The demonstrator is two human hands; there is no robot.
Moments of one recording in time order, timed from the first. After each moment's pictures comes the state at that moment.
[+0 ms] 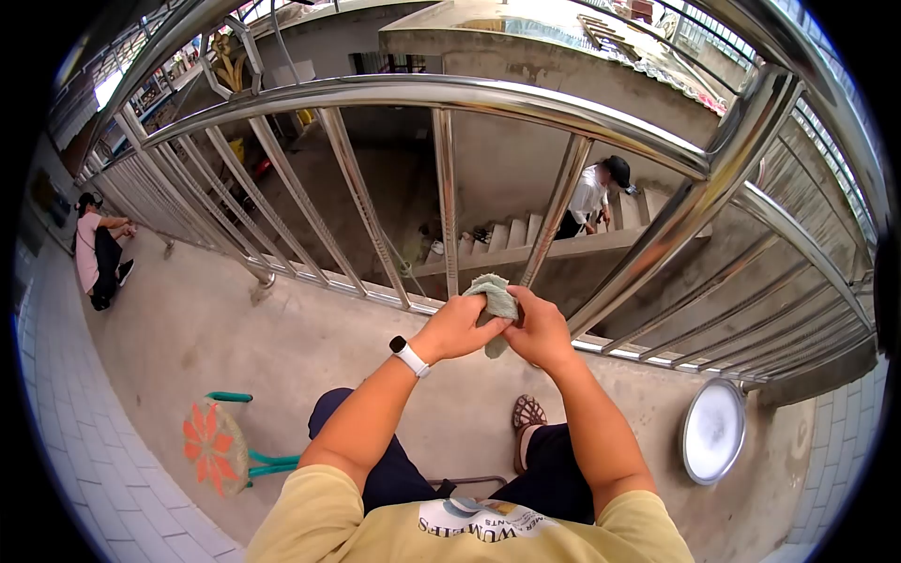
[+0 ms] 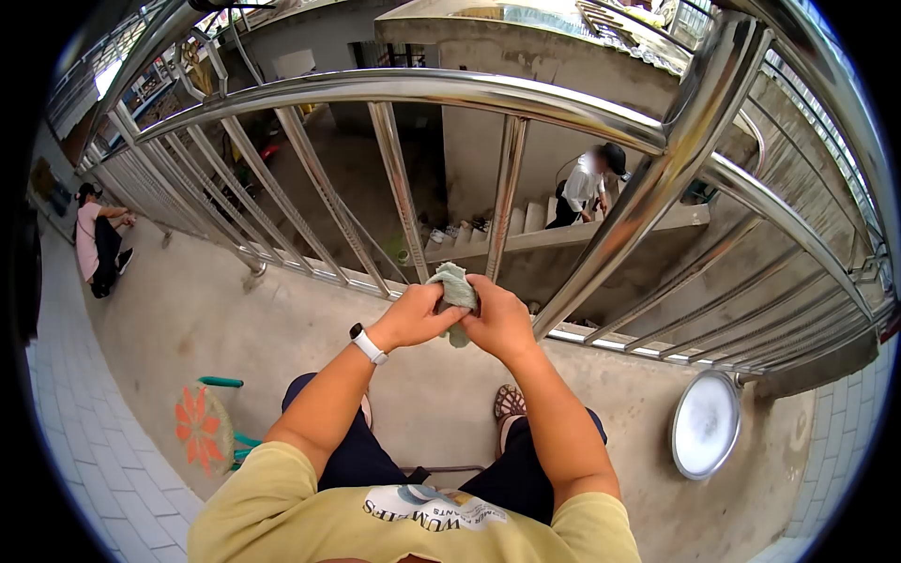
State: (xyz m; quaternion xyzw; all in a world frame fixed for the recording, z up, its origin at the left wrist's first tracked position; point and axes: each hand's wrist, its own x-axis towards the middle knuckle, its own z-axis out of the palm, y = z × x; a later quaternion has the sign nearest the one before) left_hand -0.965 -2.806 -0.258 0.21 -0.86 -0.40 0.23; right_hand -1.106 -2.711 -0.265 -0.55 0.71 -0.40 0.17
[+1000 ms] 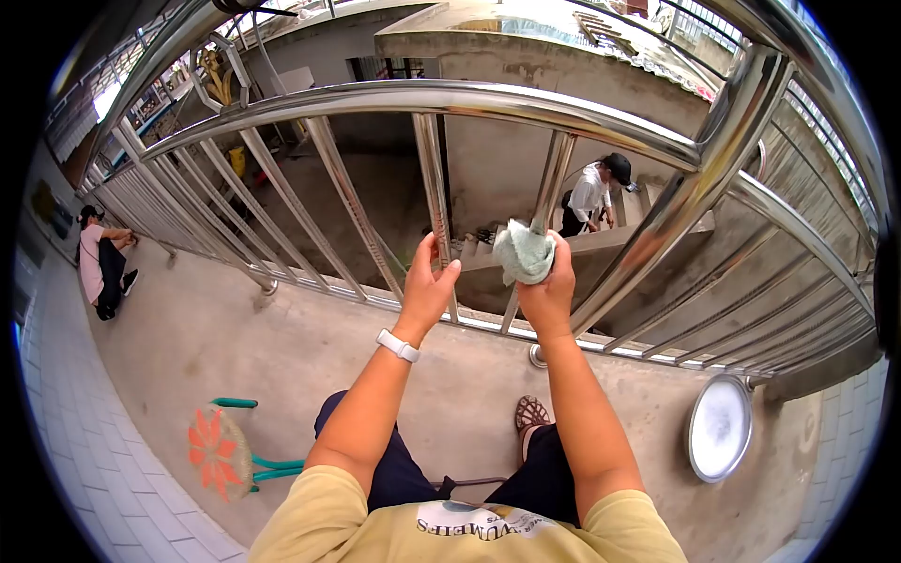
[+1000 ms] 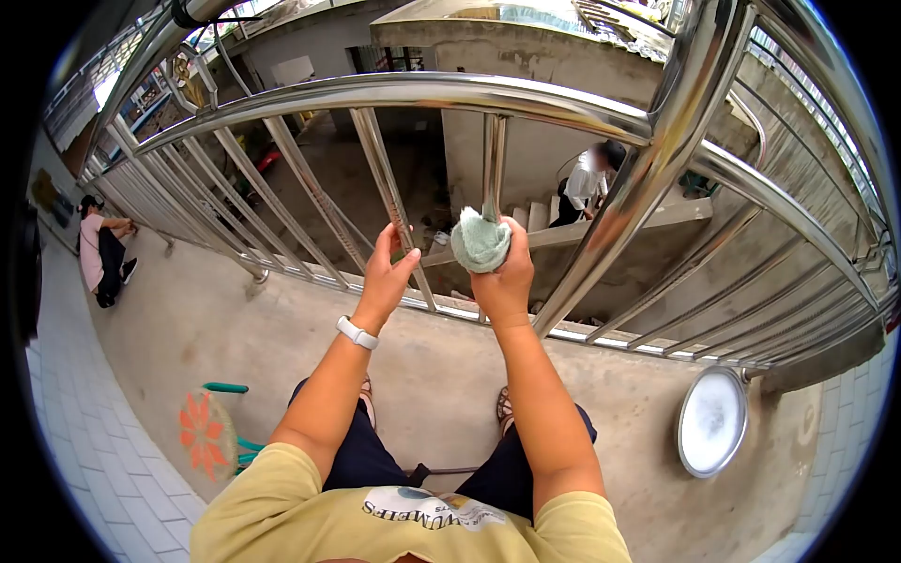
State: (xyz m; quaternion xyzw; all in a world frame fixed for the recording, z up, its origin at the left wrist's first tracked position) left_hand -0.973 -2.849 -0.280 0.32 -0.68 -0.49 0.44; right_hand -1.119 -2.753 -0.253 -0.44 0.60 -0.67 -0.01
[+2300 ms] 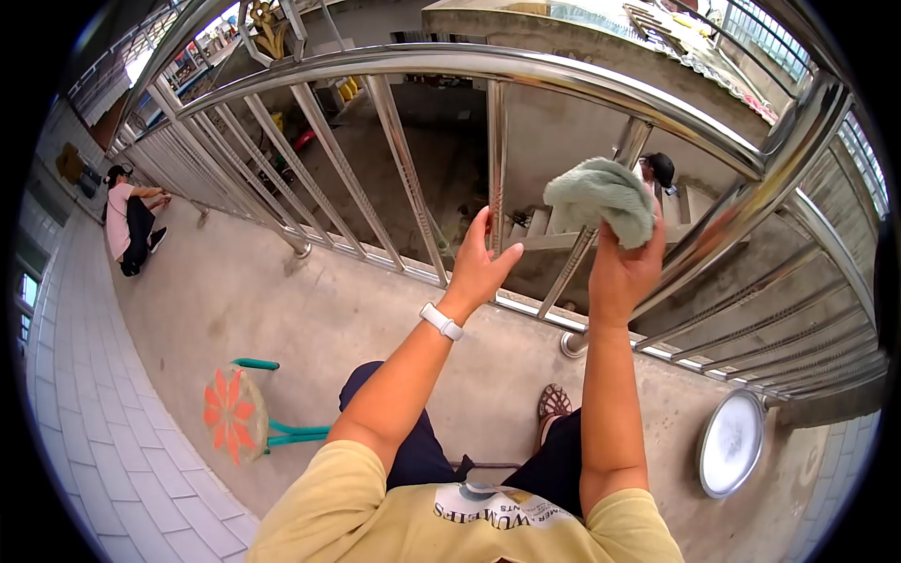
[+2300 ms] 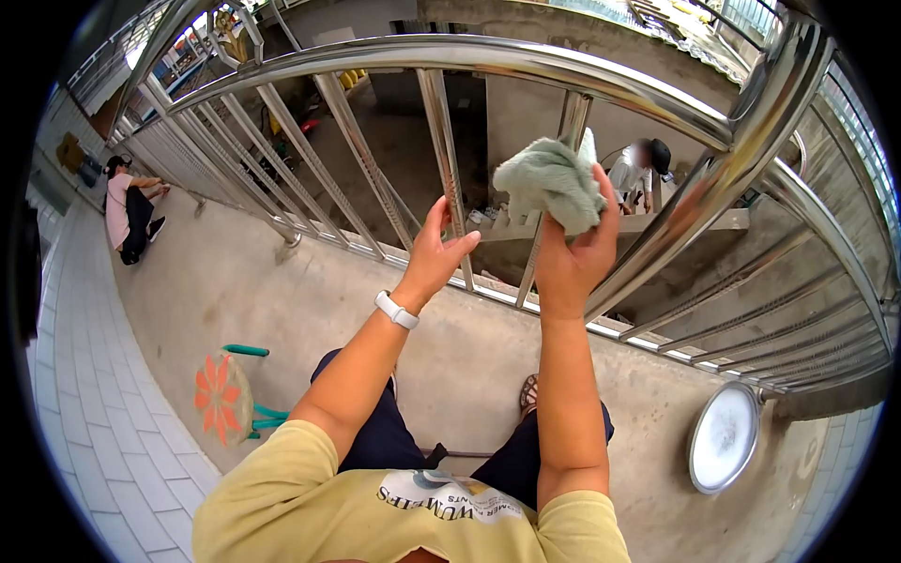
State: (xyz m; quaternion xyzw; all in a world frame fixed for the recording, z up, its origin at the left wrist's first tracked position) left_hand -0.973 -2.849 -0.282 0.33 -0.69 -0.50 0.41; right_hand -1.110 -2.758 -0.209 -0.38 0.43 -0.82 -0.03
